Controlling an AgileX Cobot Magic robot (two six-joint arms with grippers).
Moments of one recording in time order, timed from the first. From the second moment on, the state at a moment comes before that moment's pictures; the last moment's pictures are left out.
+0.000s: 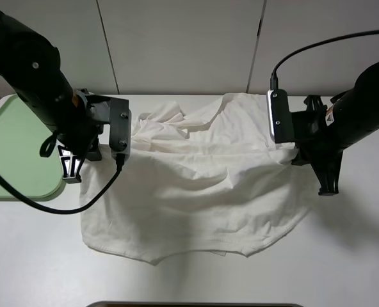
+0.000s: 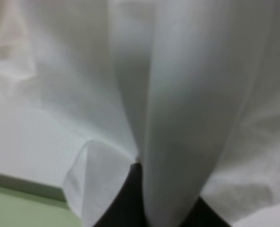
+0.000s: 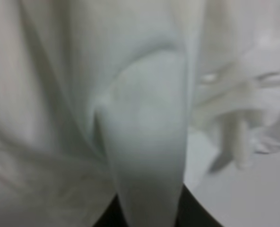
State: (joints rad) left arm -0.51 1.70 -0.96 0.26 0.54 0.83; right arm 0.36 1.54 -0.76 -0.17 0.43 -0.98
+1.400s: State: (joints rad) left arm -0.51 1.08 -1.29 0.26 0.79 0.83; right arm 0.46 1.13 -1.25 -0.23 0.97 -0.73
